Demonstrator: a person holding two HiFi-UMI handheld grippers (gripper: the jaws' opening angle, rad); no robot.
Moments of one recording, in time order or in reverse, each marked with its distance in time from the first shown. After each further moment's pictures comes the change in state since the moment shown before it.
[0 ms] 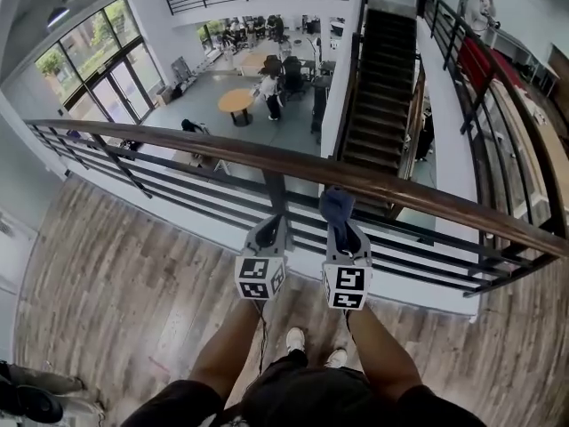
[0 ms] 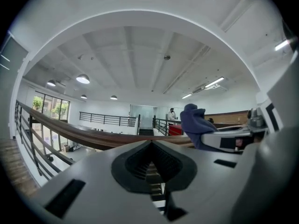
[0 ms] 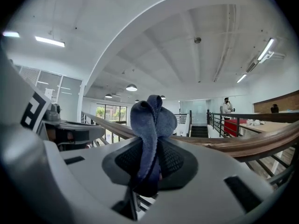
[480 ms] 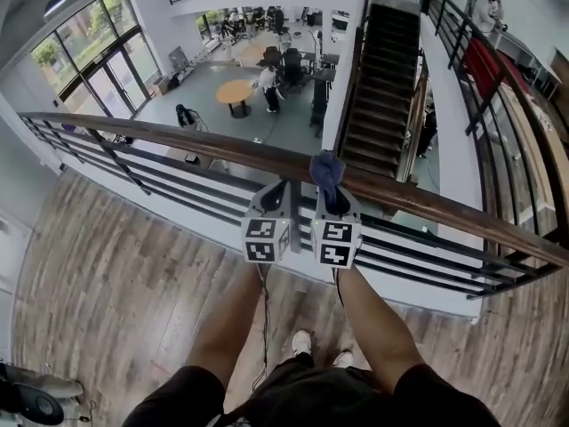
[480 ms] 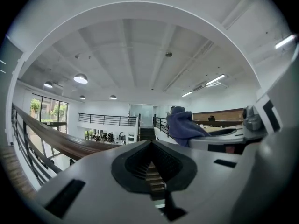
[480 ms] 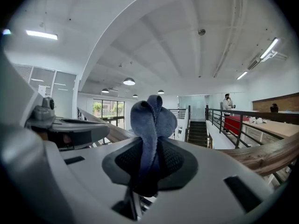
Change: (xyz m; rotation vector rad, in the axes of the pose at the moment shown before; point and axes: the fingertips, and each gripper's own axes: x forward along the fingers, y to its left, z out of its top) left arm 0.092 0.120 0.030 0.030 0.022 -0.002; right arm 0.168 0.063 0.023 0.014 0.076 -0.029
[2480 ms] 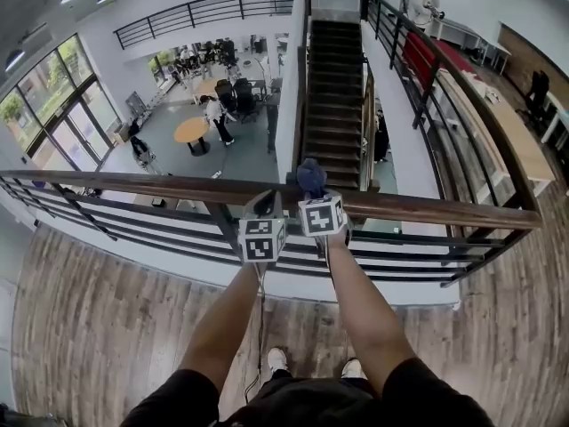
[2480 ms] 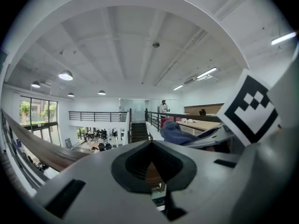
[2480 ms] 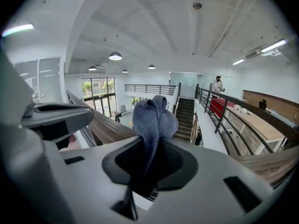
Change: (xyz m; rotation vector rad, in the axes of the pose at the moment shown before) left arm 0.078 -0.236 0.010 0.058 0.095 -0.090; right arm -0.058 -0.241 -0.043 -0.001 0.357 -0.096
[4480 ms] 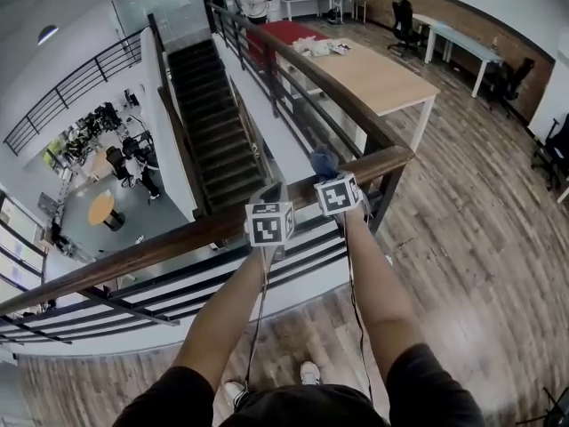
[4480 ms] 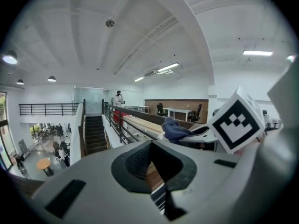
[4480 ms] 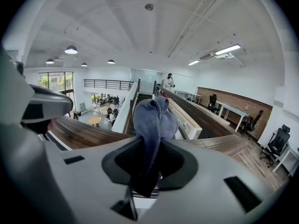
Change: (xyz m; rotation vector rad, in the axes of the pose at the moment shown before) left arm 0.149 -0.647 0.048 0.112 0.112 -0.484; right arm -0.254 -0.629 -0.199 0.143 0.057 -0.442
